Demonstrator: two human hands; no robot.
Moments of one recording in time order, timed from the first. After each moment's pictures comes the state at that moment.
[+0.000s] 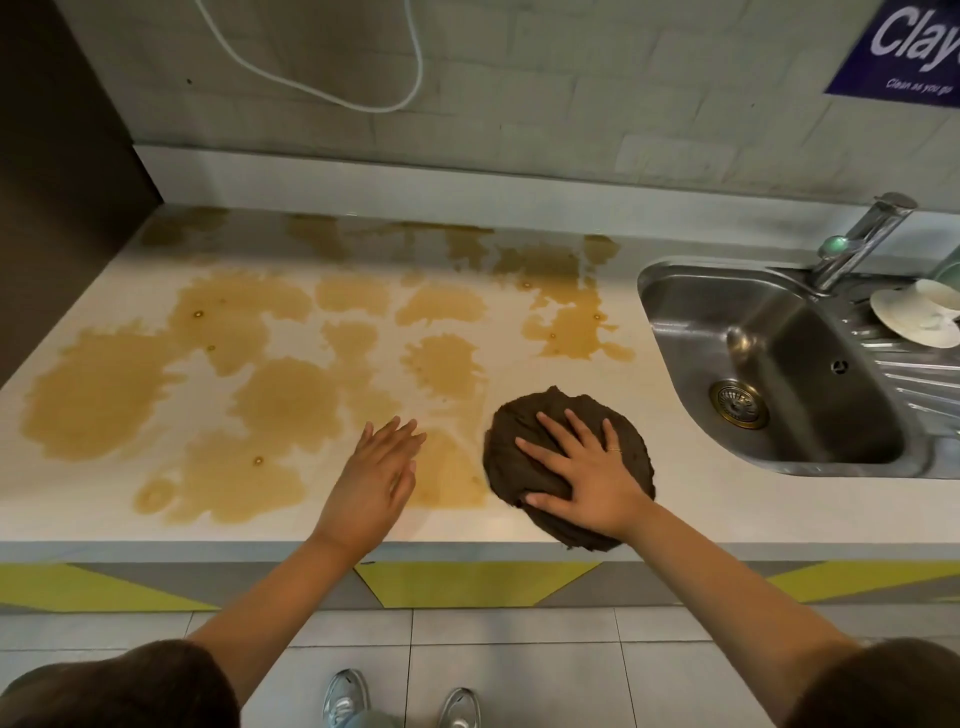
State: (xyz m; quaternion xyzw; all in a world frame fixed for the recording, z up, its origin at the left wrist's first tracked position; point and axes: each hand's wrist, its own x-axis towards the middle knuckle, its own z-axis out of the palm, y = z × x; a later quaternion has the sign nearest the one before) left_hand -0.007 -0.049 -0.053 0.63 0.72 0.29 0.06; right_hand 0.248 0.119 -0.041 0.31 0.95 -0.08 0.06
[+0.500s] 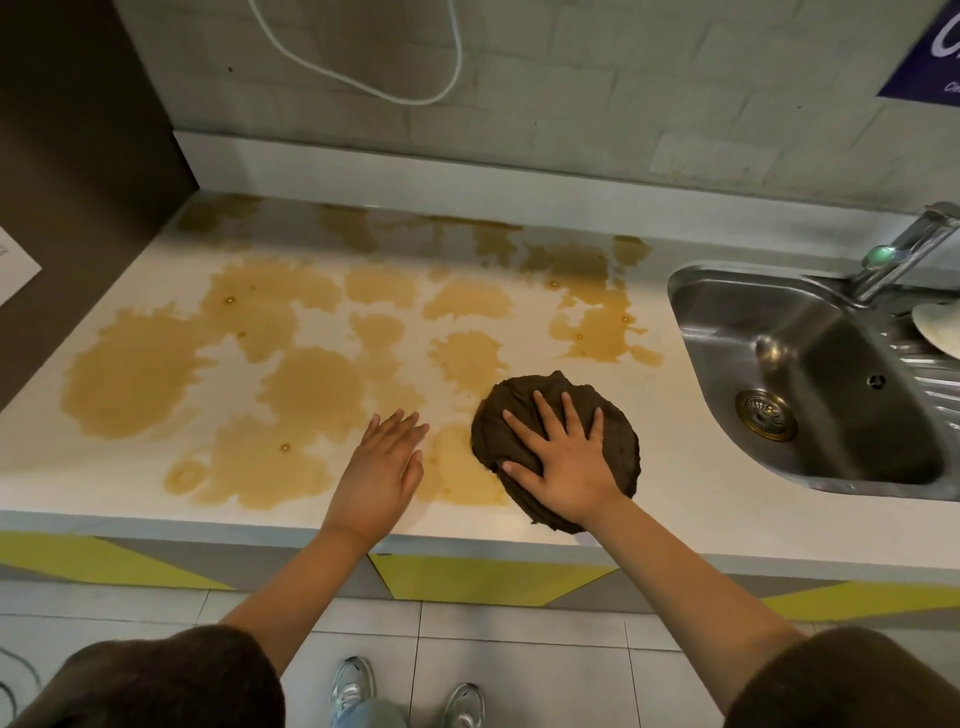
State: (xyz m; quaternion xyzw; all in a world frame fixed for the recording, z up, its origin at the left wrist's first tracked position) left_hand -0.020 -0.054 -0.055 0.59 0.76 0.25 0.05; right_hand 0.186 0.104 -0.043 0.35 0.93 -0.07 0.04
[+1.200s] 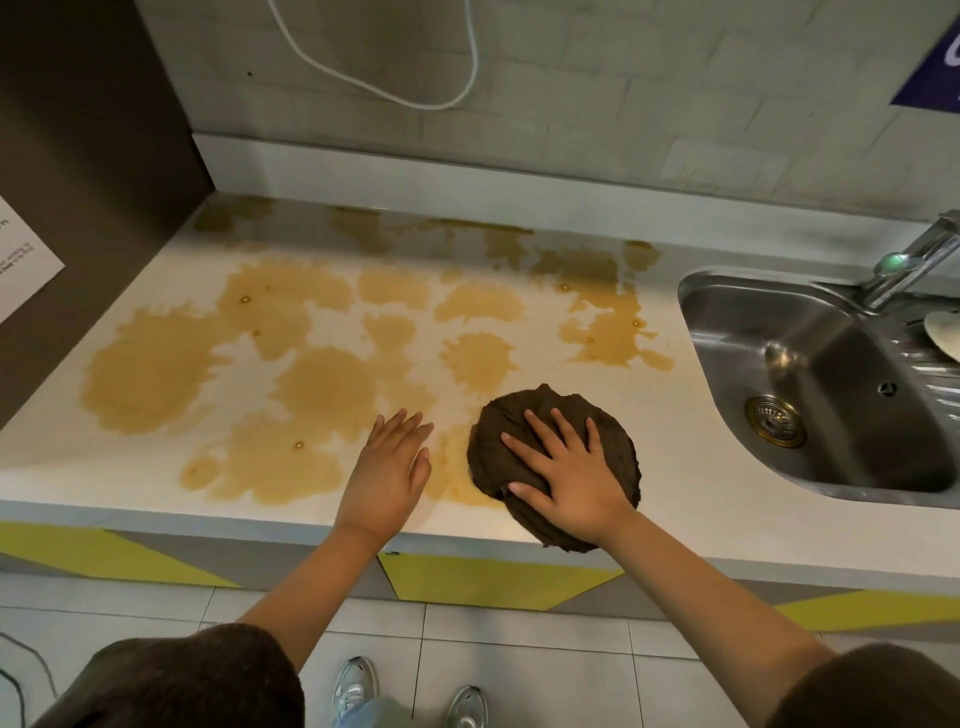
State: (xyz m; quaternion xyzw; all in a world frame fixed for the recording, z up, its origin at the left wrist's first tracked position) left_hand -0.020 -0.056 -0.057 0.56 0.78 0.27 0.05; right_hand 0.192 0.093 -0.047 0.28 0.96 -0.06 0.04
